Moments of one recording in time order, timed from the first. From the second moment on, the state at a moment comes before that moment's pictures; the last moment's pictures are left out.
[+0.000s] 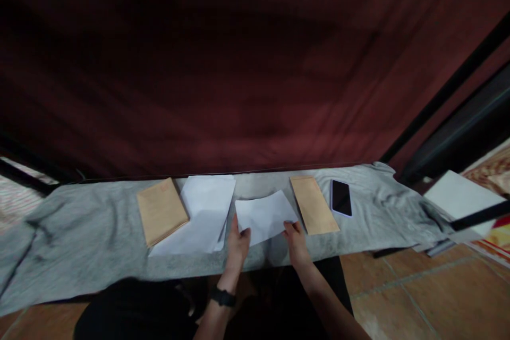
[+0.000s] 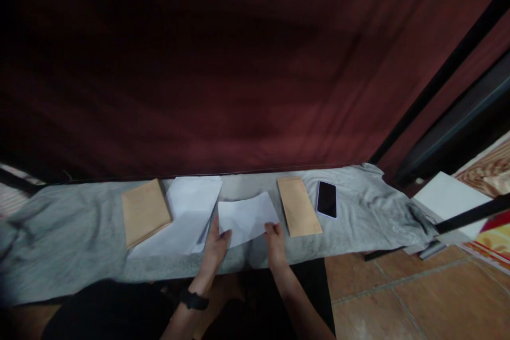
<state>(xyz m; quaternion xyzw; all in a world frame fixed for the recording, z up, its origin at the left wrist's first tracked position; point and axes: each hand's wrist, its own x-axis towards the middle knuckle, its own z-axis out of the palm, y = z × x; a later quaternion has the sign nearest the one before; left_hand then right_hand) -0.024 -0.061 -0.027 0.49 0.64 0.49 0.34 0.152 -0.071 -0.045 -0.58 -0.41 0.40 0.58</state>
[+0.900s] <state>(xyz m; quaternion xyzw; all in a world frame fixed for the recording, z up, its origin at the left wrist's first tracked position) 0.001 -0.105 -0.045 0.80 0.57 0.21 0.03 0.162 -0.108 -0.044 -0.54 -0.82 0.01 0.20</state>
